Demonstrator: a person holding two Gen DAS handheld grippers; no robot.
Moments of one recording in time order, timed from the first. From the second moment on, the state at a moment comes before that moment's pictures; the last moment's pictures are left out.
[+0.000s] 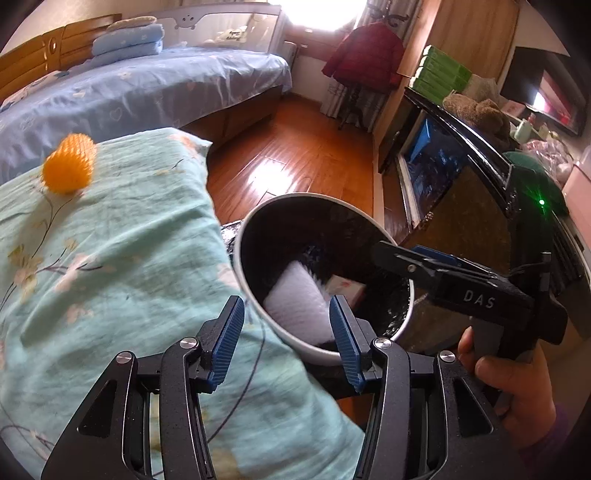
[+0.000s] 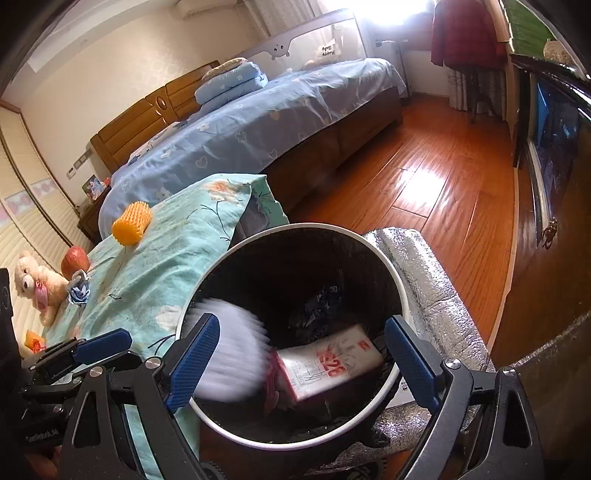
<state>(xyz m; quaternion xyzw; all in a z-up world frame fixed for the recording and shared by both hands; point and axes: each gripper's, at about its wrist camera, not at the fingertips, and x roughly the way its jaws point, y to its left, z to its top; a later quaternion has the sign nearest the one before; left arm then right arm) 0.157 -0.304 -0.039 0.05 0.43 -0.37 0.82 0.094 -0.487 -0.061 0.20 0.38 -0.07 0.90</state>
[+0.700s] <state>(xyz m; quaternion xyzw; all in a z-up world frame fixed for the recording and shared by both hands) 0.169 -0.173 -0.045 -0.03 0.43 -0.26 0.86 0.120 -0.399 -0.051 0.18 0.37 0.00 0.91</state>
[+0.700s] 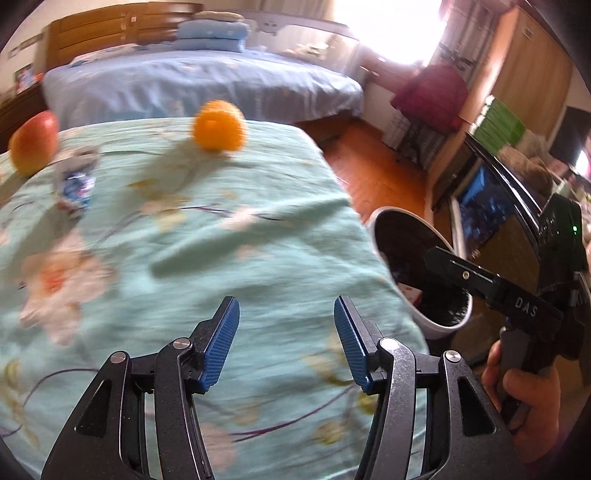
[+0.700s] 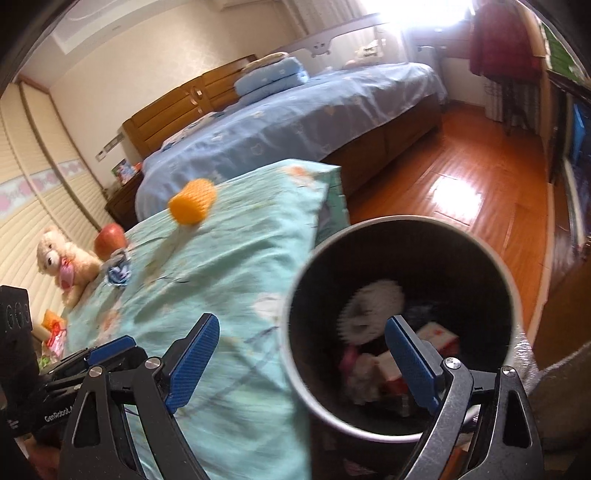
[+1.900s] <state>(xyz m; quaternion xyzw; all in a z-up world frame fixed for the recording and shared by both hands) 0.238 -0.050 -0.057 -0.08 0.44 -0.12 0.89 0.219 -0.278 -0.059 0.14 0.41 0.07 0.90</state>
